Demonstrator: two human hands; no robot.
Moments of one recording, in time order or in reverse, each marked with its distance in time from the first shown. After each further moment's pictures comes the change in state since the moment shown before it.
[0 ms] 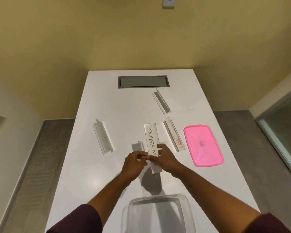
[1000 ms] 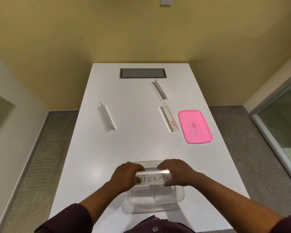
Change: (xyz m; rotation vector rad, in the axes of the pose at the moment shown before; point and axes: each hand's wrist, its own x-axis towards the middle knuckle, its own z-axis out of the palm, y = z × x) left_hand -0.133 -0.092 -0.004 1.001 -0.175 0.343; right_hand -0.148 0.090 -0.019 -1.047 -0.238 -0.322
